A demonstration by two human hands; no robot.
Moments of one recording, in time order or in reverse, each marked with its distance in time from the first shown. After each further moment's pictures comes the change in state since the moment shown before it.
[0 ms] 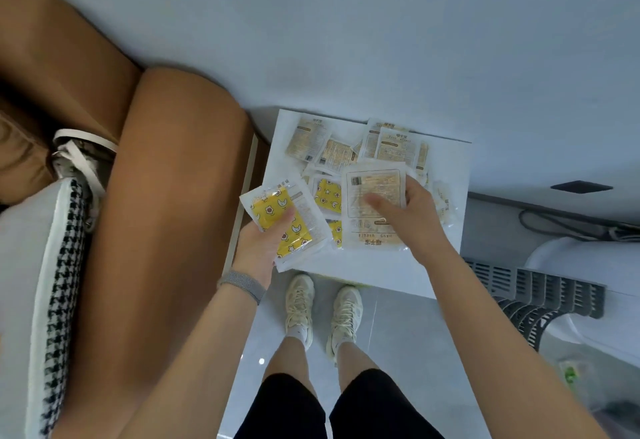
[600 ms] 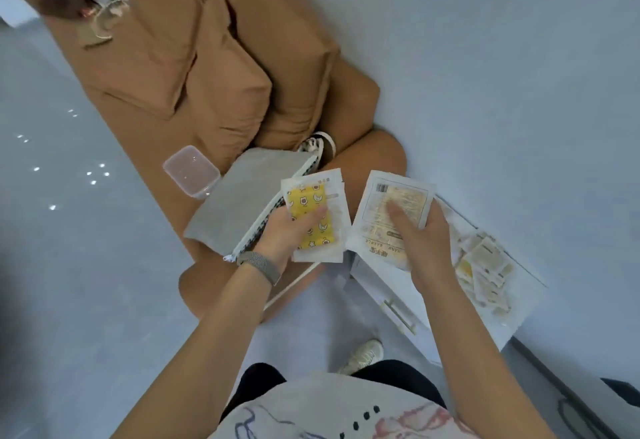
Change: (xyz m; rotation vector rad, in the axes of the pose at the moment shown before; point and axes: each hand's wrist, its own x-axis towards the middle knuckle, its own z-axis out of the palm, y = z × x) left_hand -0.301 0.064 -0.179 -0.162 0.261 0.365; right_hand -0.271 -0.176 0.139 0.057 -0.329 -0.251
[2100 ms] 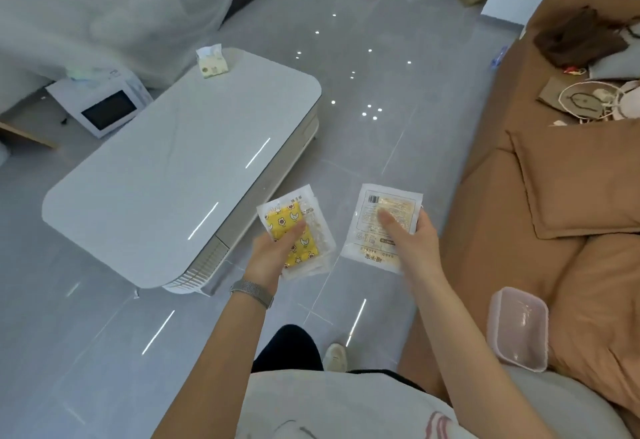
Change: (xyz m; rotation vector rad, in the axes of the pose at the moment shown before) left_hand -0.168 -0.053 -0.740 -0.788 1.168 0.030; right_hand -0.246 0.075 0.821 -0.402 -1.165 0.110
